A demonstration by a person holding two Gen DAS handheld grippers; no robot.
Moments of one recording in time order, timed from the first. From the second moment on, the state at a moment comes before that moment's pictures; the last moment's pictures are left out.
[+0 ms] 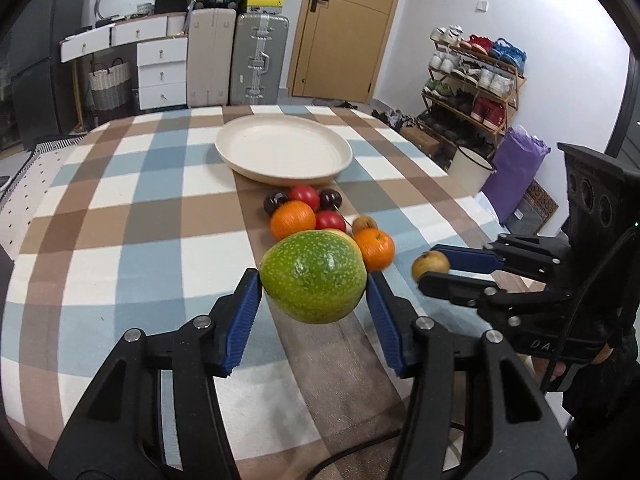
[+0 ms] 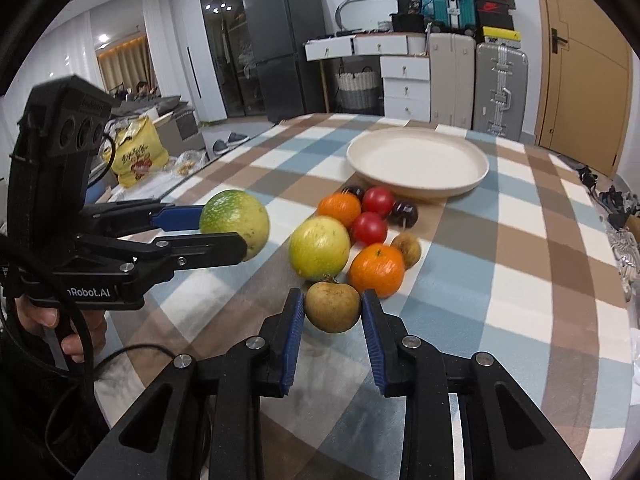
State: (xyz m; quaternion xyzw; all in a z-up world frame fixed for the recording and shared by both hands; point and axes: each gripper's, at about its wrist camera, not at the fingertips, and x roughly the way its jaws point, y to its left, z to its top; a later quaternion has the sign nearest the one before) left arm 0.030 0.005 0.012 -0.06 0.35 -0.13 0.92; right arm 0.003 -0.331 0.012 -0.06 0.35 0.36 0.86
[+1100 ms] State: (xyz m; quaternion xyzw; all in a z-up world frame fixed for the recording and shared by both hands) left arm 0.138 0.030 0.054 -0.05 0.29 -0.03 0.95; right arm 0.088 -0.368 0.078 0.01 0.29 0.32 0.90
